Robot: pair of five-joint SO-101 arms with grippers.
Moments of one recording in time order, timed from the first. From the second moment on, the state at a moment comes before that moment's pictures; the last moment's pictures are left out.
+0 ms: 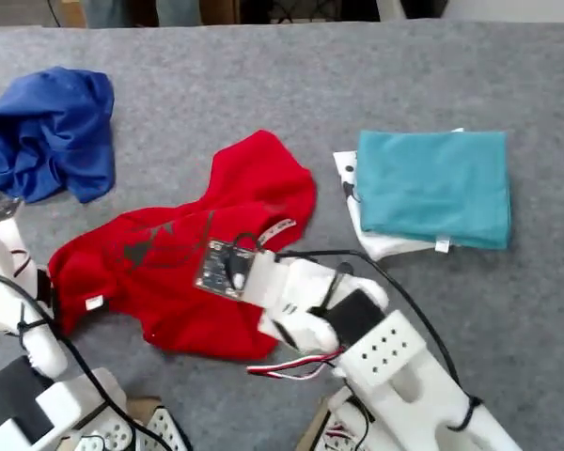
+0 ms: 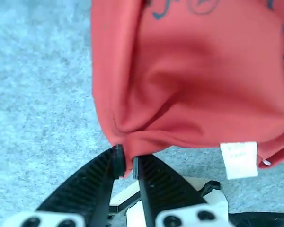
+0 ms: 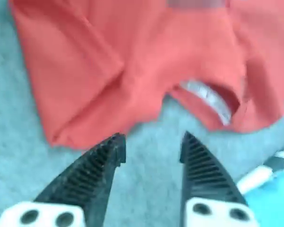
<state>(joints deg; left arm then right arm) -45.5 -13.1 36.1 86.0 -26.9 -39.0 -53.4 58.5 66.3 33.2</state>
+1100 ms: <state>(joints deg) -43.9 -13.2 40.4 83.6 -26.9 -49.0 22.7 2.6 87.1 -15.3</state>
